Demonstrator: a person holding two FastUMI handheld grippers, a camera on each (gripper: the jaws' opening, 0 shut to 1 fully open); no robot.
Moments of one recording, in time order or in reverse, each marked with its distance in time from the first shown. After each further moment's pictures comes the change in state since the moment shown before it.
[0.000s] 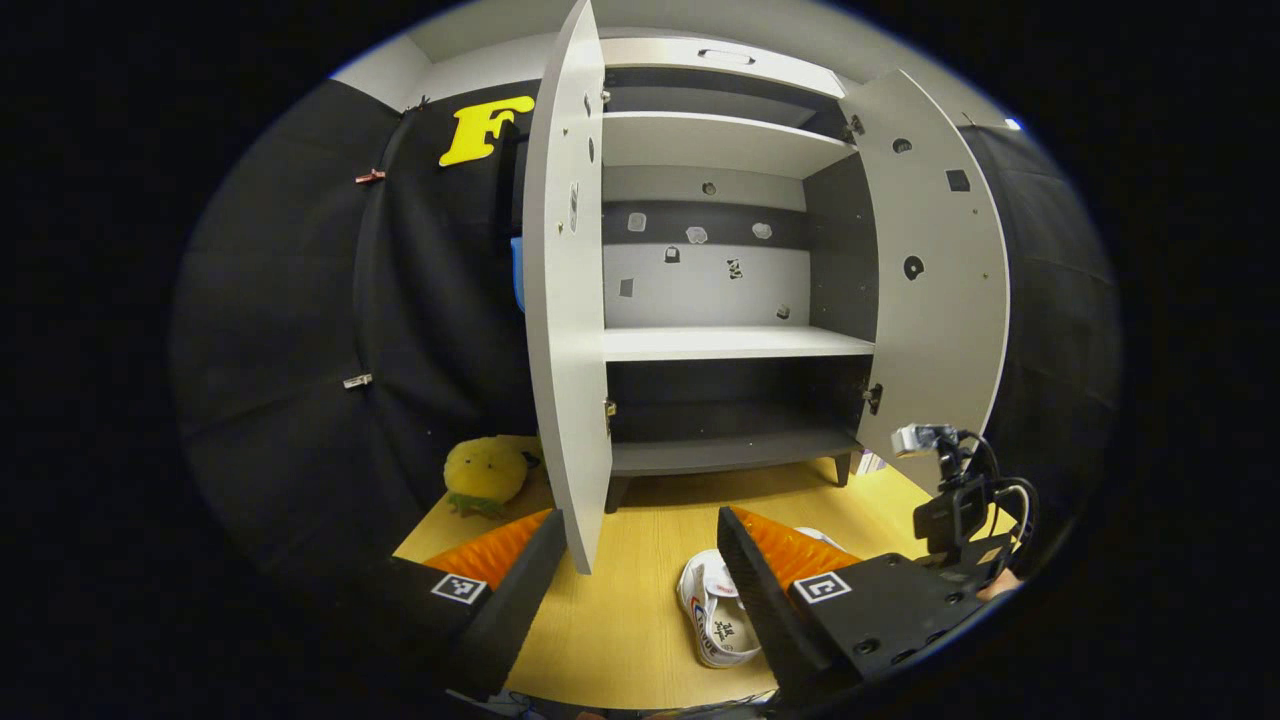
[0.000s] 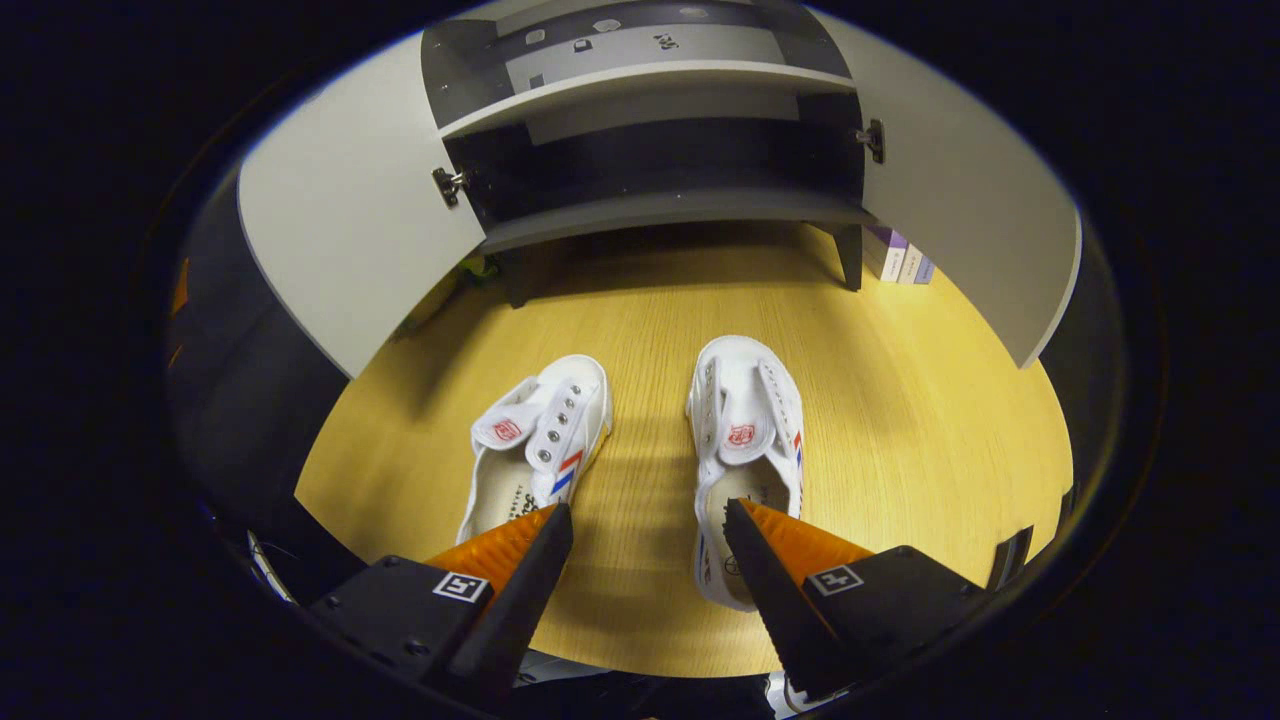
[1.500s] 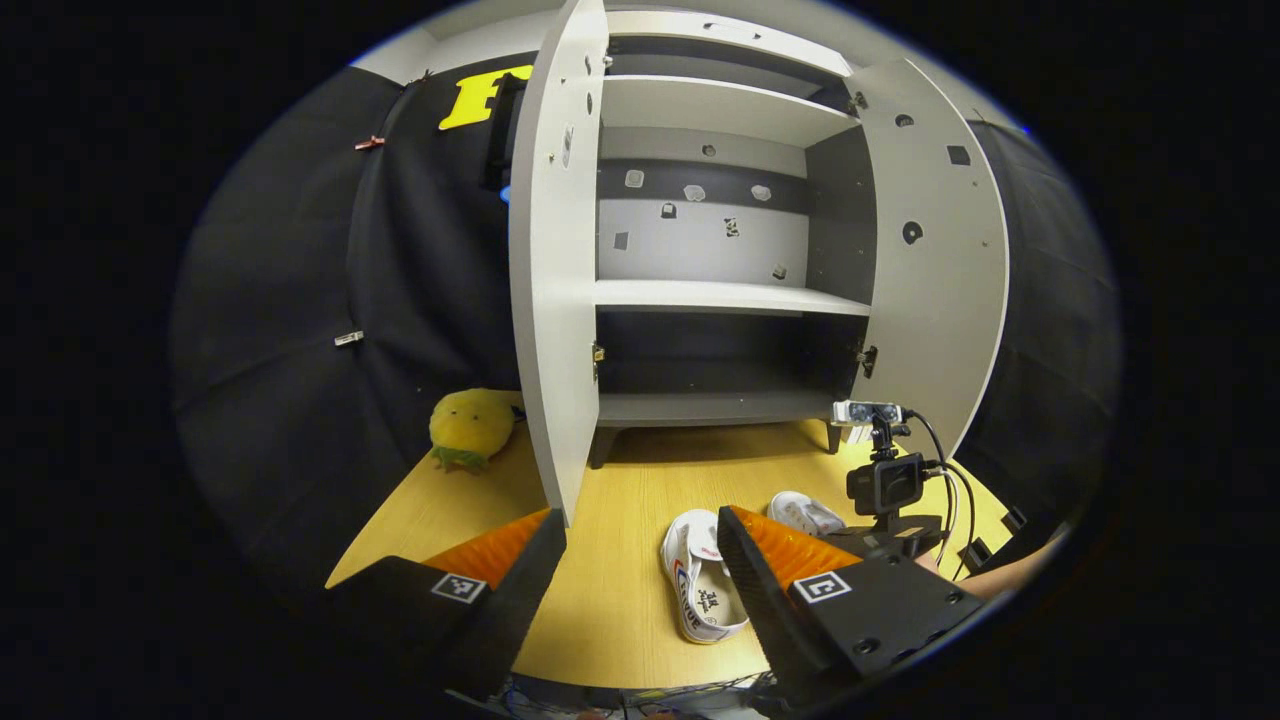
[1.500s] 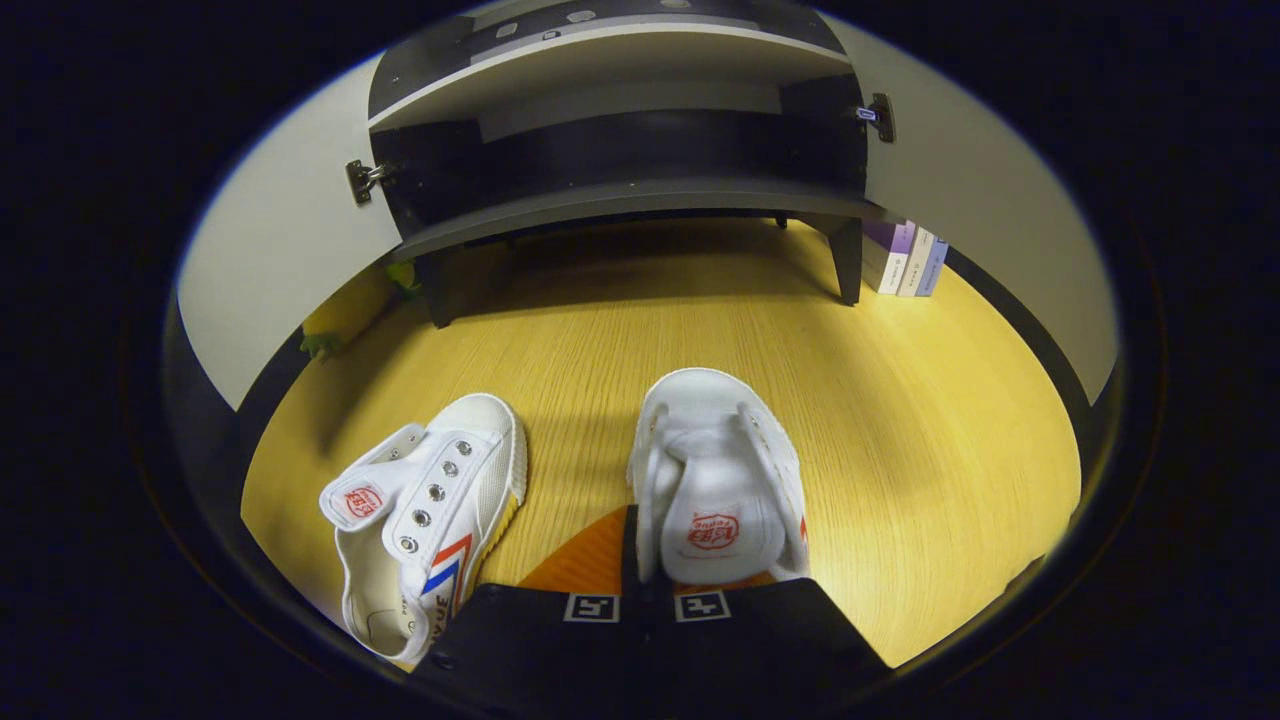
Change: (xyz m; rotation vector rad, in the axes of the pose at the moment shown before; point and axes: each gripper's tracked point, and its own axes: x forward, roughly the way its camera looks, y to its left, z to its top) left arm -0.001 -0.016 -0.043 -0.023 0.109 -0.011; right arm 0.084 -0.036 0.034 0.007 -0.098 -0.081
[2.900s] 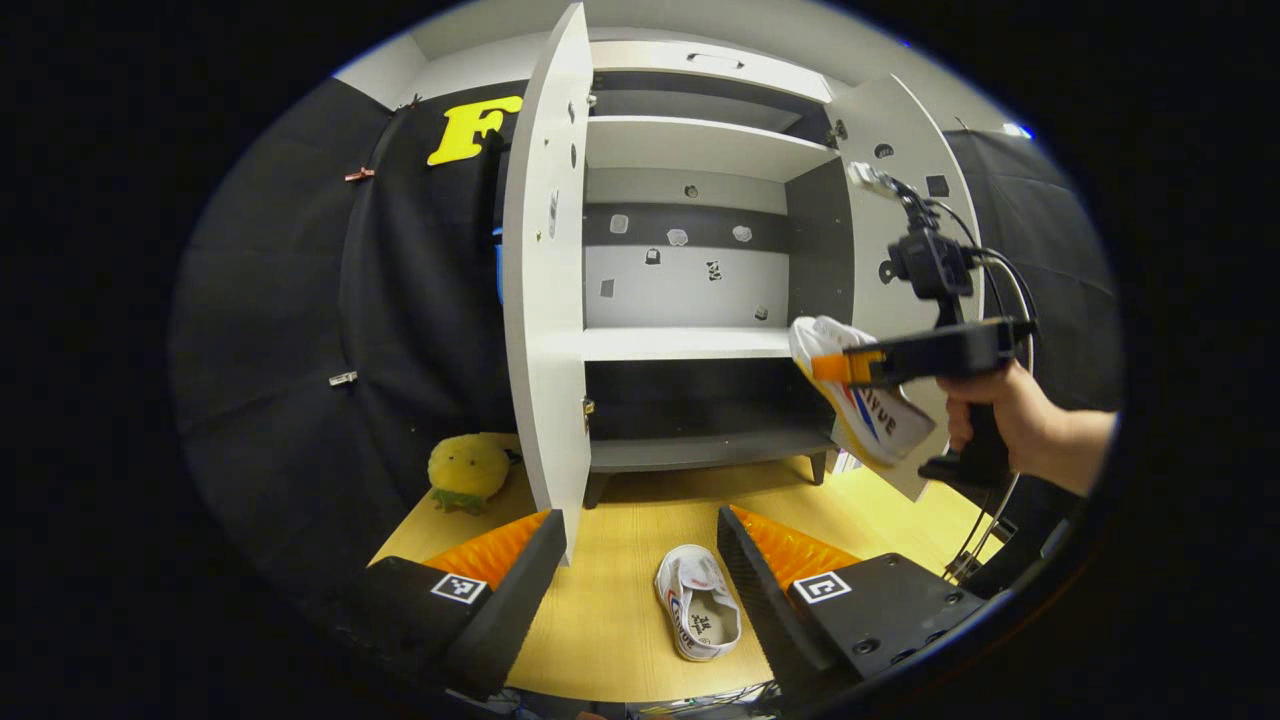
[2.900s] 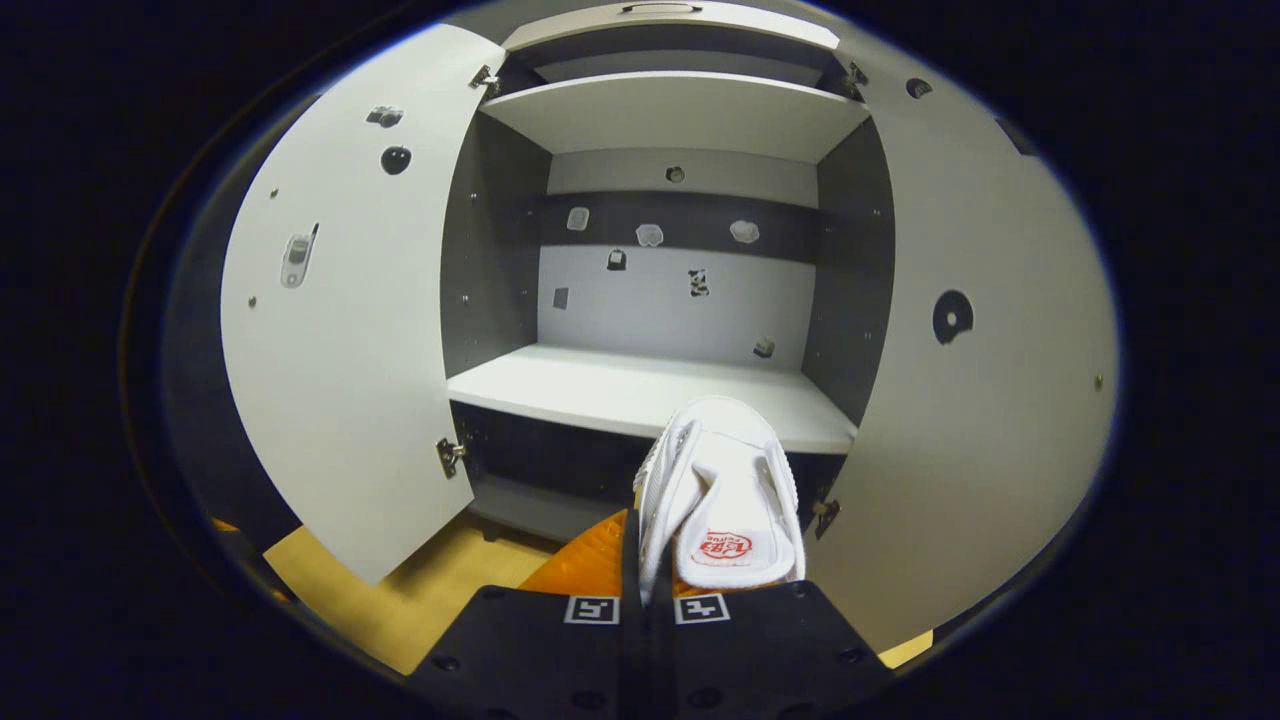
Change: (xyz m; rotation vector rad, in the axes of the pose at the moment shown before) left arm -0.018 -0.002 0.050 0.041 -0.122 -0.030; right arm -0.180 0.036 0.315 -0.222 -0.532 0.046
